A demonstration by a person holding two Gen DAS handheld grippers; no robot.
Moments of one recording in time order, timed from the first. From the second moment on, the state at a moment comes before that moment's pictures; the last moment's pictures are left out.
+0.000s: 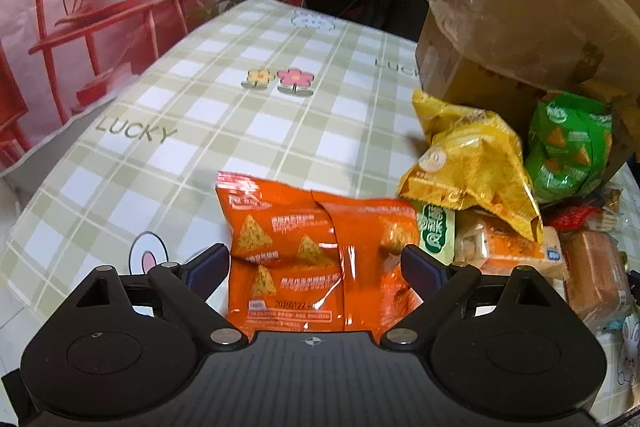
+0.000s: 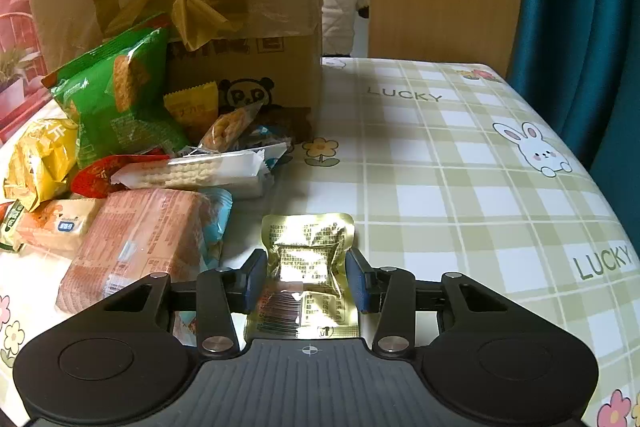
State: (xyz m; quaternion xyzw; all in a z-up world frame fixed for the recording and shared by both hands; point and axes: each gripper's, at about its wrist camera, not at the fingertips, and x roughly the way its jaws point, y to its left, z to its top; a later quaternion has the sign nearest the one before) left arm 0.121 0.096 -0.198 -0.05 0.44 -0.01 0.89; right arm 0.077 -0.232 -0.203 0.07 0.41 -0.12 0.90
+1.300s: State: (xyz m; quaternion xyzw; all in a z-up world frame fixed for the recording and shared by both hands) left arm 0.121 0.066 -0.111 -0.04 0.30 -0.06 0.95; right arm 0.076 -0.246 -0.118 0.07 0.28 -0.11 0.95
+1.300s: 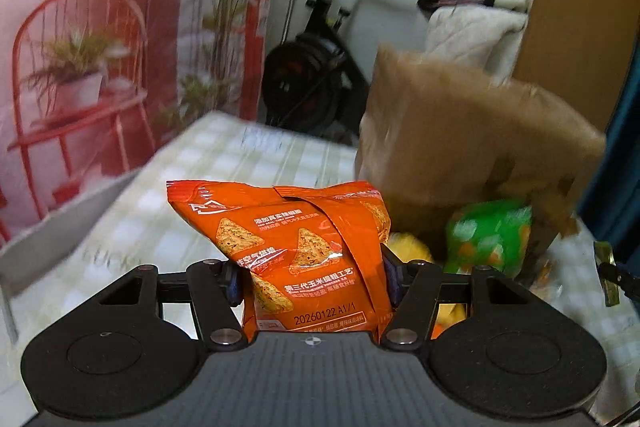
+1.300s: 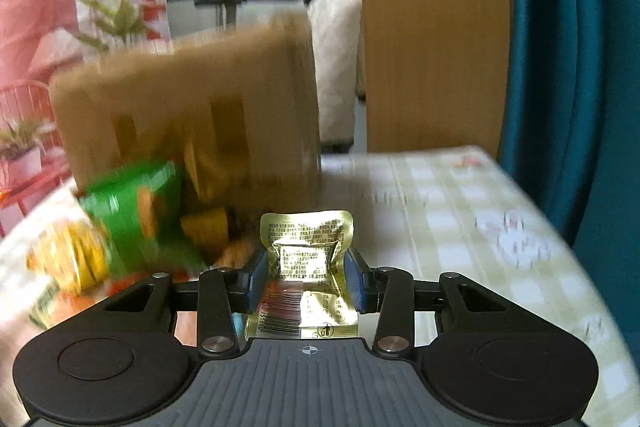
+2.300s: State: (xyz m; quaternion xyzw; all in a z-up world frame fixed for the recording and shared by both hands) left arm 0.313 -0.075 -0.028 -0.01 0.25 -0.17 0.95; right arm 0.278 -0.244 -0.027 0.04 0.25 -0.05 0.97
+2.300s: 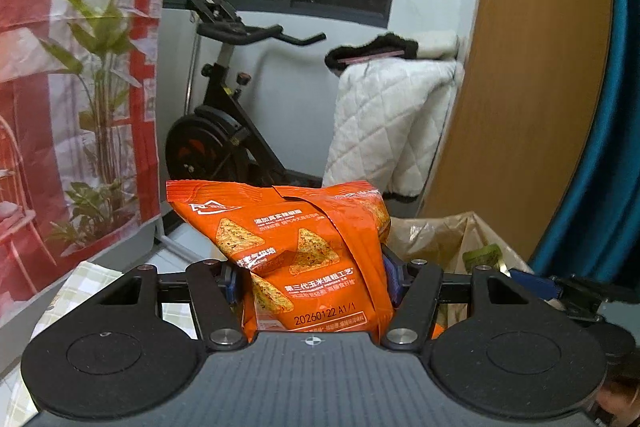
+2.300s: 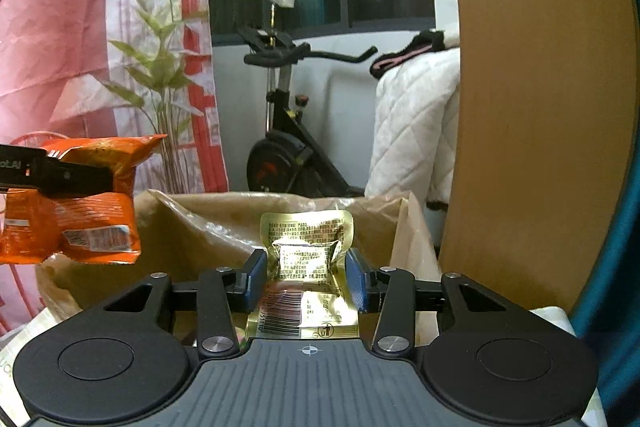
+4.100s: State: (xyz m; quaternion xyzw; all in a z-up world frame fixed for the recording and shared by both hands) left arm 0.182 0.012 -0.104 -0.05 0.30 -0.15 0.94; right arm 0.124 -0.230 -0.107 0.09 0.29 -0.08 0.95
